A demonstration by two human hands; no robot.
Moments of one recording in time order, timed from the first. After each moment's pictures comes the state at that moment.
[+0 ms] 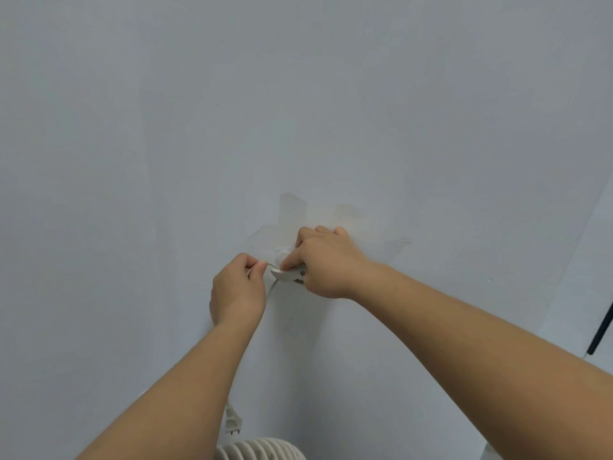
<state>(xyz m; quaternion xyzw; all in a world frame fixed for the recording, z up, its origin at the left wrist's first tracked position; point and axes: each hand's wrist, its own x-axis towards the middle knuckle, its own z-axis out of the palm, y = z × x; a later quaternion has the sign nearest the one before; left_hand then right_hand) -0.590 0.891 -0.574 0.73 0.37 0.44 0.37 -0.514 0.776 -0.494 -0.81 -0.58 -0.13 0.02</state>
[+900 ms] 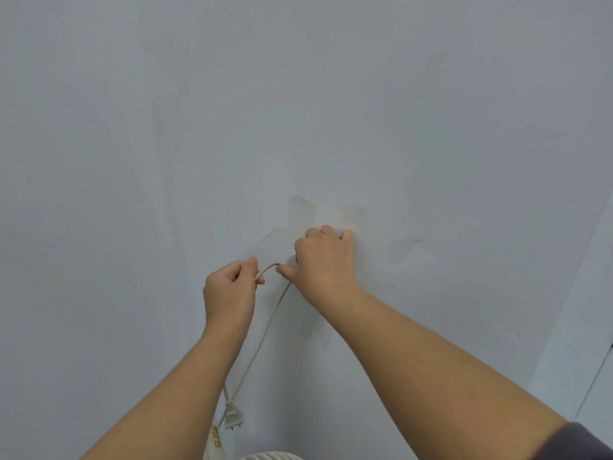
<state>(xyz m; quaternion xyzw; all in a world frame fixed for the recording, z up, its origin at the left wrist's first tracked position) -0.624 0.893 -0.568 0.63 0.29 0.49 0.52 -0.527 0.811 -0.522 -0.85 -0.42 -0.31 0.09</state>
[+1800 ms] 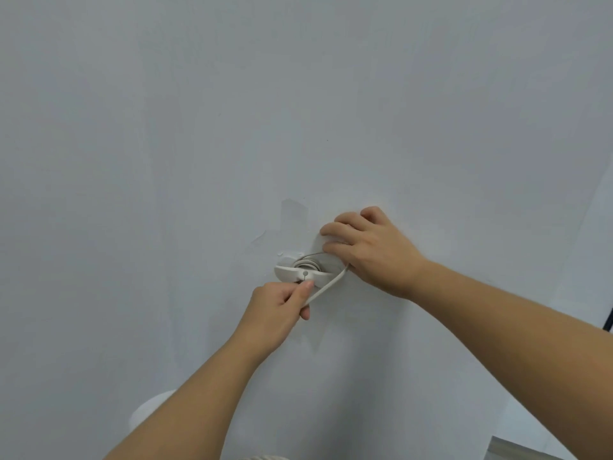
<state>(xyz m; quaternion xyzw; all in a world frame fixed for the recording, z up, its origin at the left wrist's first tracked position) -0.600 0.863 -0.579 0.83 0.15 0.32 0.43 -0.459 0.728 -0.488 -0.61 -0.63 -0.48 -0.08</state>
